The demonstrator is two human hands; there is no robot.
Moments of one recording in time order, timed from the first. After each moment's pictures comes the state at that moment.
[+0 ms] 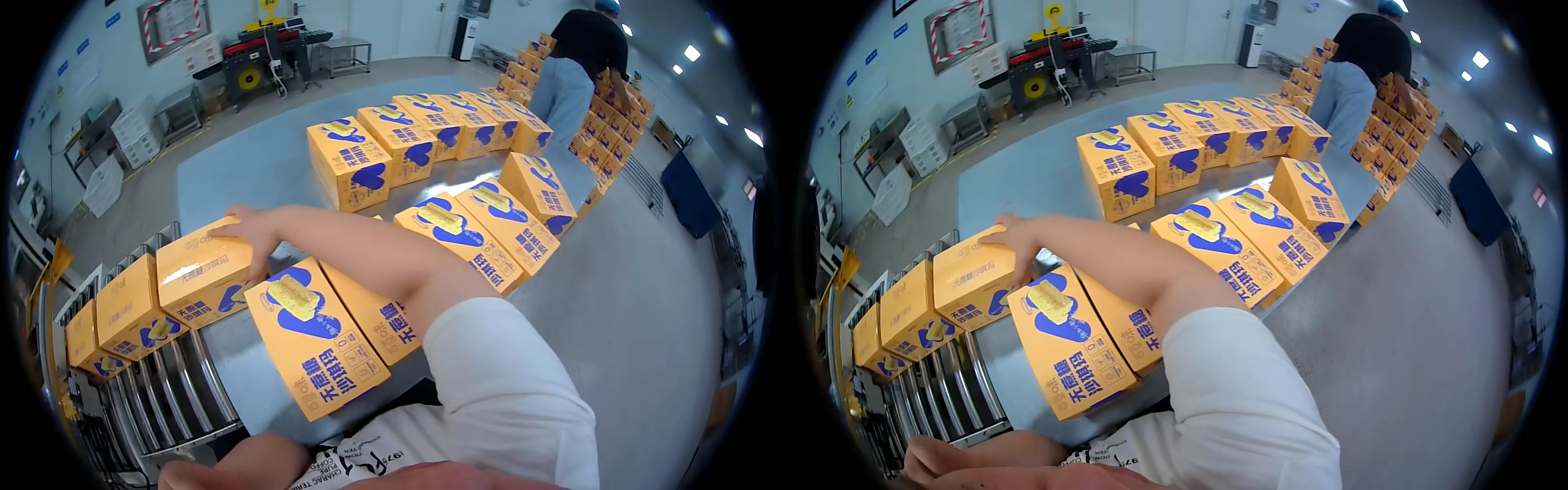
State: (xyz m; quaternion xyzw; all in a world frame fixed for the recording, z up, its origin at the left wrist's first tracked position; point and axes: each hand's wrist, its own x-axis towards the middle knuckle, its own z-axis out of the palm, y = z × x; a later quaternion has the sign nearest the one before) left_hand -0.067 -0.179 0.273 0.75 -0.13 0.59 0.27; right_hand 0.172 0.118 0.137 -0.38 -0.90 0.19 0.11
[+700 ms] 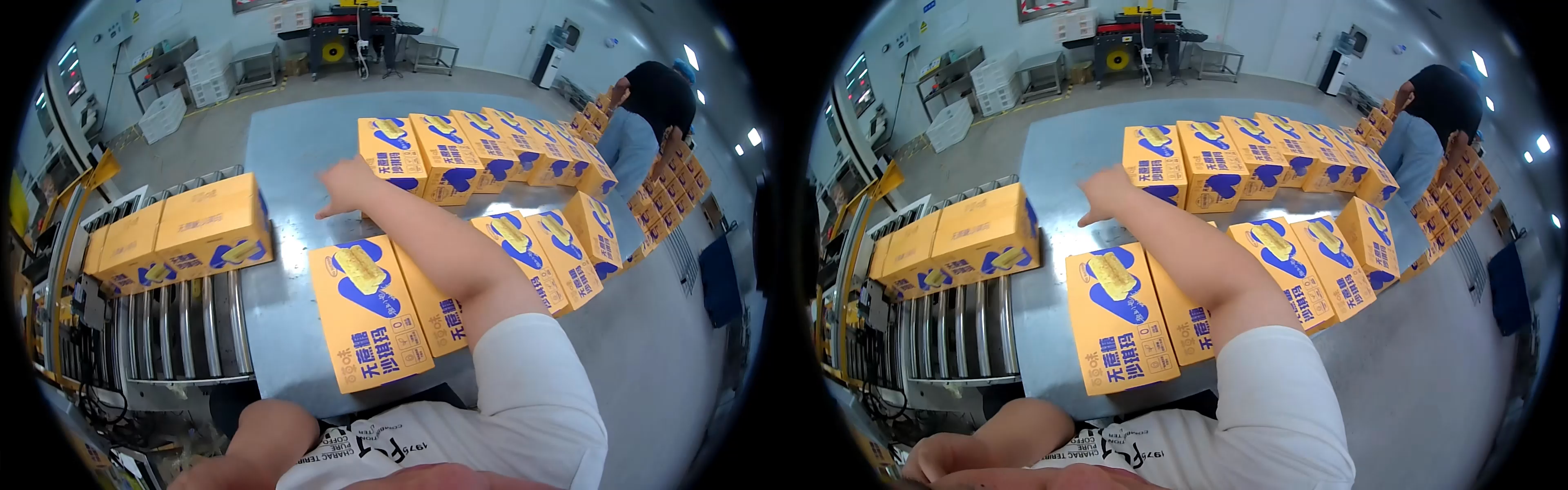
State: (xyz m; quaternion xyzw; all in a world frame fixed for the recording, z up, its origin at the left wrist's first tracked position) left_hand -0.073 -0.219 0.233 0.54 -0.30 0.76 0.18; right_hand 0.166 0.110 0.169 -0.55 -0.83 -0.01 -0.14
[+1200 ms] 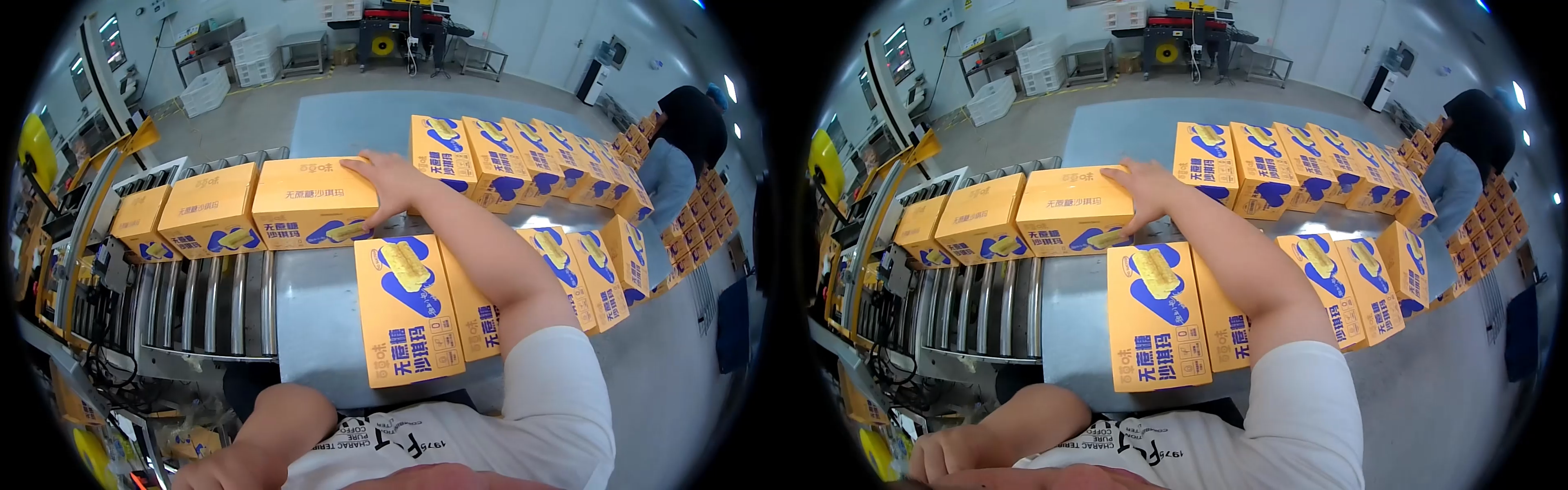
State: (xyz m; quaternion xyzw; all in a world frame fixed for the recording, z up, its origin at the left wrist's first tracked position) left_hand -0.097 -0.194 0.238 0.65 -0.44 0.58 0.24; right_hand 0.178 0.106 0.157 -0.40 -0.91 0.07 0.09
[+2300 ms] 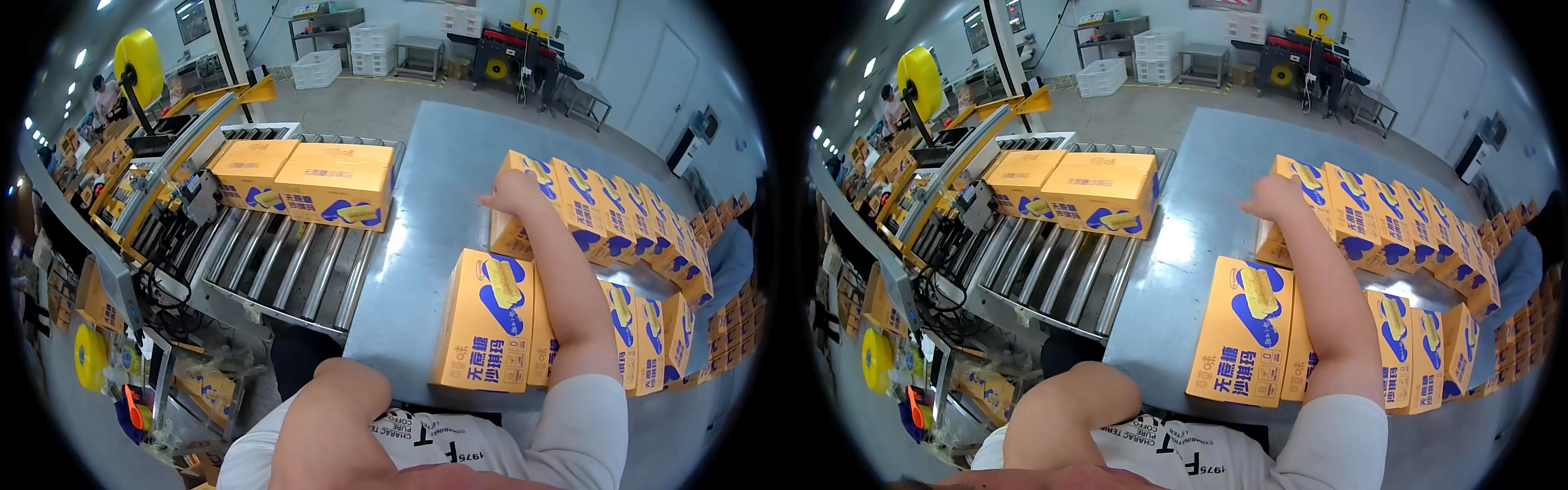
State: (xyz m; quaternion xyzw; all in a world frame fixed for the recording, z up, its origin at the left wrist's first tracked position) left_hand -0.044 -0.227 0.210 0.75 -0.38 0.49 0.26; right_hand 0.158 0.124 0.180 -0.60 -0.79 -0.01 -0.09
